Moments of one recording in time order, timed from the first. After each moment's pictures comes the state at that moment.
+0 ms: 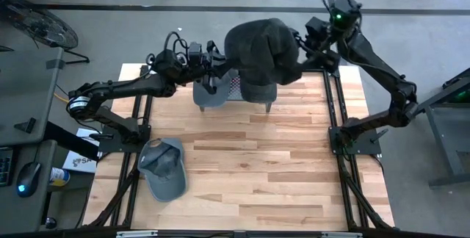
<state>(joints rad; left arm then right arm) 0.33 1.37 1.13 0.73 0.21 -0.31 -0.82 1.35 1.50 -0.04 -1.54 0.34</state>
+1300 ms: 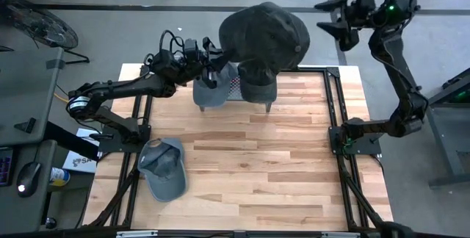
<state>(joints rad) 0.33 1.37 1.13 0.79 0.09 -0.34 -1.24 1.23 1.50 0.20 -1.29 0.22</state>
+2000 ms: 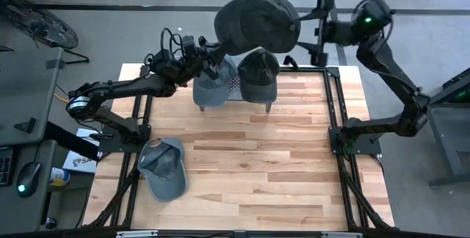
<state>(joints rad) 0.33 1.37 1.13 0.78 -0.08 -0.40 -0.85 1.21 1.50 -0.04 -0.94 -0.54</state>
